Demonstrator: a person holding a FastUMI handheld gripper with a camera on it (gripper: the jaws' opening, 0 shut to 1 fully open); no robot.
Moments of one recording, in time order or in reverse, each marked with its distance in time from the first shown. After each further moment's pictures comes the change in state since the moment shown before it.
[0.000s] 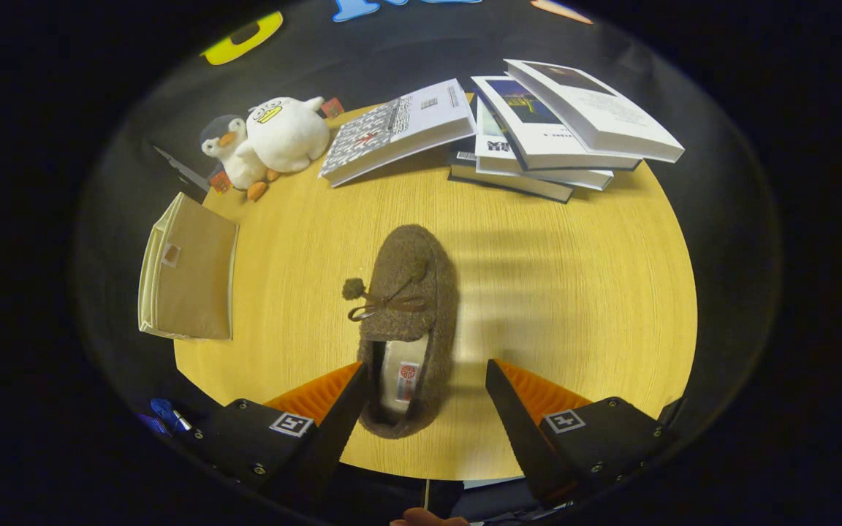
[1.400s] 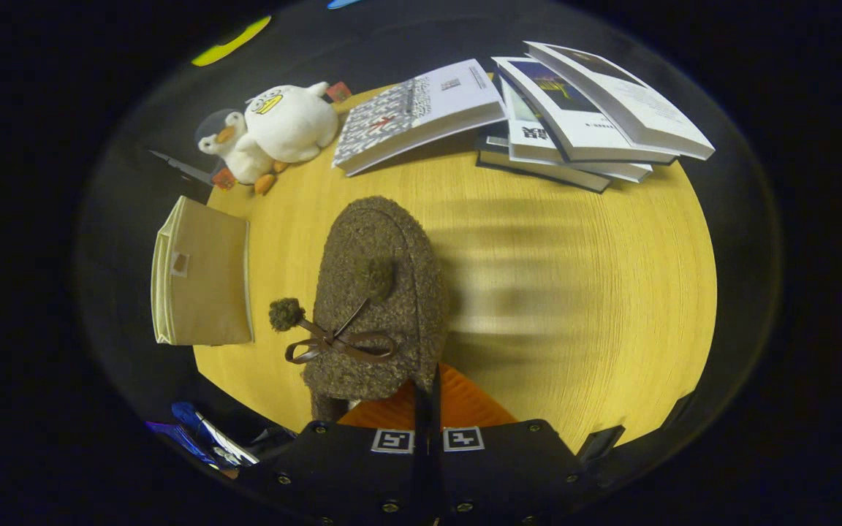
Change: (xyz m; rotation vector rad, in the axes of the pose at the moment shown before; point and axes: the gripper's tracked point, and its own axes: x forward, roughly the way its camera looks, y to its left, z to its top) arm -0.025 0.059 0.021 0.000 0.069 0.086
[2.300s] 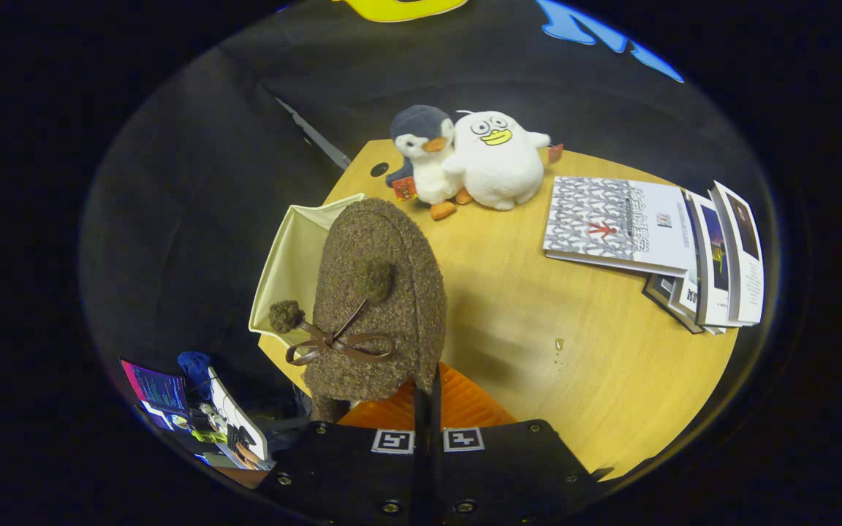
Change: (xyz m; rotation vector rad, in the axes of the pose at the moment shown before) arm -0.036 0.224 0.068 -0.393 -0.031 0.199
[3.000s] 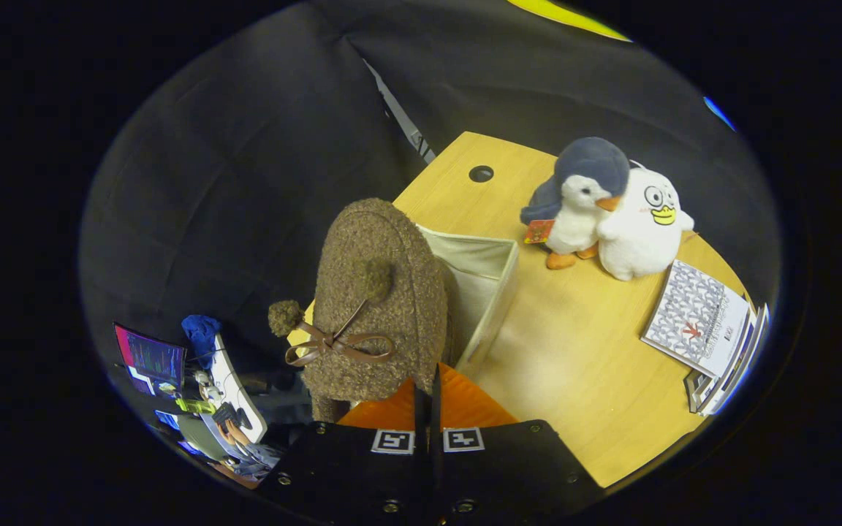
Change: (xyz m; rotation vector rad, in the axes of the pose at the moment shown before) arm 0.066 0.130 0.078 -0.221 0.098 0.071
